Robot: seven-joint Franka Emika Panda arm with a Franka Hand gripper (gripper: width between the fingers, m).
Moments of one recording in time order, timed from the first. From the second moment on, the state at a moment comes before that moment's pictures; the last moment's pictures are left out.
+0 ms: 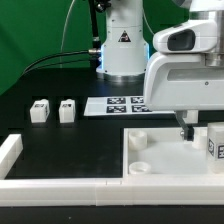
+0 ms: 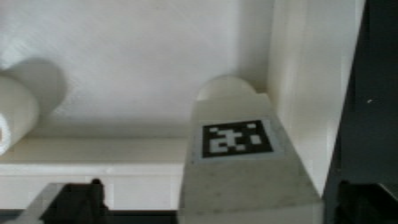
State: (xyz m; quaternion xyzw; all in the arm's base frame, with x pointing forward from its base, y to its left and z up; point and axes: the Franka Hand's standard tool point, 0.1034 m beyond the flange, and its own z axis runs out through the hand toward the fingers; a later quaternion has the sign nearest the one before) arm 0.624 0.110 0.073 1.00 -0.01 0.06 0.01
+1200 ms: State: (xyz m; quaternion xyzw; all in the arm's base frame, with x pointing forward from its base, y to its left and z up) arm 0.624 0.112 0.072 0.93 -0.35 0.06 -0.03
